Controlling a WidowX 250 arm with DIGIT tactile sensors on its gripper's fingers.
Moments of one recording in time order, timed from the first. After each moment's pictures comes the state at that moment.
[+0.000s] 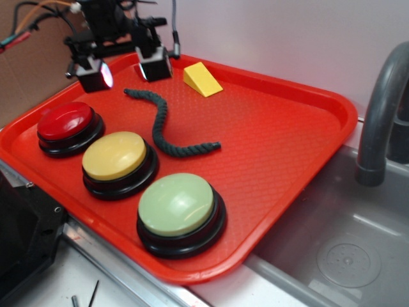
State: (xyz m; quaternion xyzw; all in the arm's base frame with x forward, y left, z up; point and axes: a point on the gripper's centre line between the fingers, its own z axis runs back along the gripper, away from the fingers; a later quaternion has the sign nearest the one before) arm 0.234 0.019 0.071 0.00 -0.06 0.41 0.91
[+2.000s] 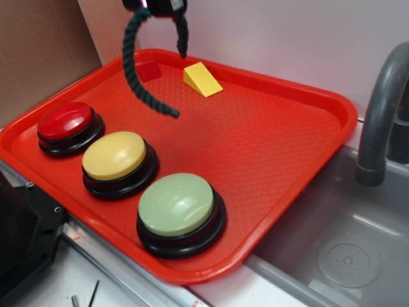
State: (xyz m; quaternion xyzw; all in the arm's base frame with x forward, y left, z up) arm 0.249 -0.042 0.190 -0.04 -0.02 0.02 1.00
